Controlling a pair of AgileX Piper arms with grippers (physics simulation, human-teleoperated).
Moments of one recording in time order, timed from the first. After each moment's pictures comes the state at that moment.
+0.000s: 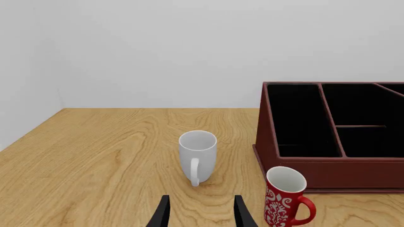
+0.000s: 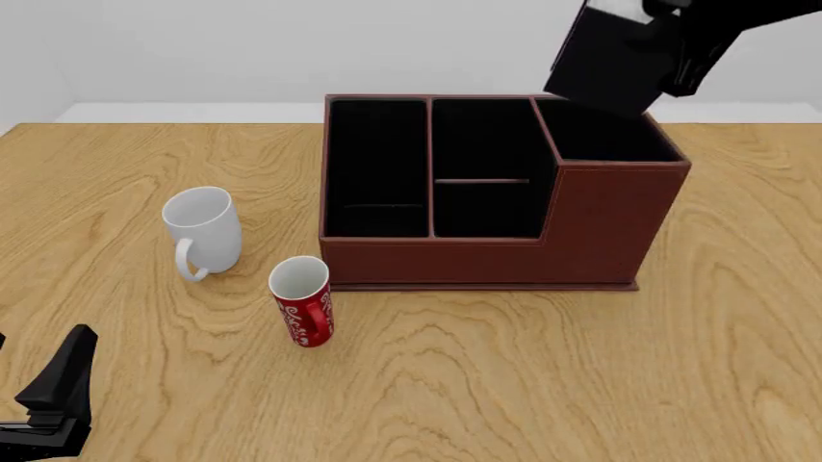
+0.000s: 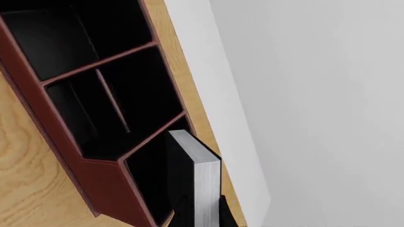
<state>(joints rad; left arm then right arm) 0.00 0.00 0.00 0.00 0.00 0.21 1.40 -1.62 0.82 -1.12</state>
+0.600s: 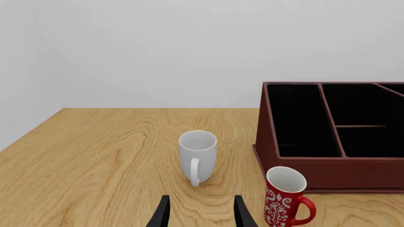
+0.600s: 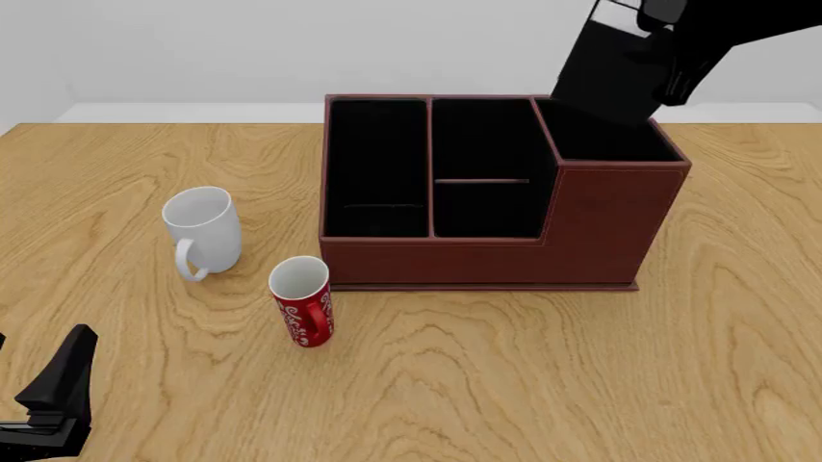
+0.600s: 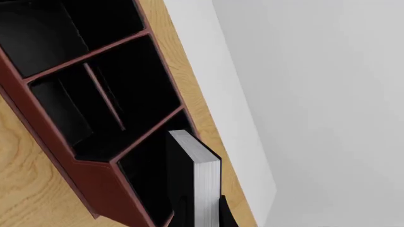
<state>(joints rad) 0.00 0.00 0.00 0.00 0.00 0.17 1.43 -1.59 0.76 -1.10</state>
